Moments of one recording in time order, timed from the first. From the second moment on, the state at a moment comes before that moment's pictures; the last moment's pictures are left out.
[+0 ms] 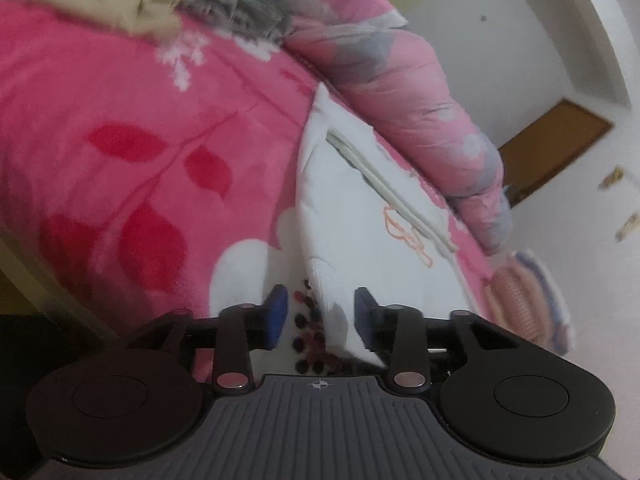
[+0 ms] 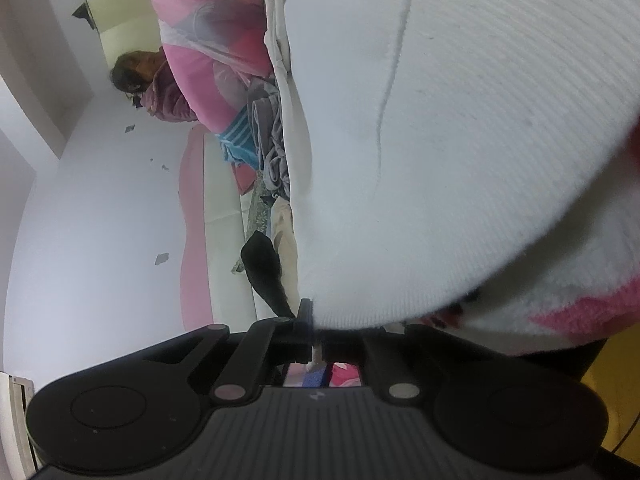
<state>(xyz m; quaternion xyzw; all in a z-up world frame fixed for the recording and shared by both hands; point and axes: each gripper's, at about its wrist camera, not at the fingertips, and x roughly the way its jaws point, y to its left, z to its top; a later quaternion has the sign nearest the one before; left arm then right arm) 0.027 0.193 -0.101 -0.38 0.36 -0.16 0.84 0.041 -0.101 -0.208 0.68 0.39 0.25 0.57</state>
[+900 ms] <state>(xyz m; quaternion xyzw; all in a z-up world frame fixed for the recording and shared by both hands) 0.116 0.153 -0.127 -0.35 0.46 -0.23 0.78 0.005 -0.143 -0.152 0.46 0.40 0.29 0.74</state>
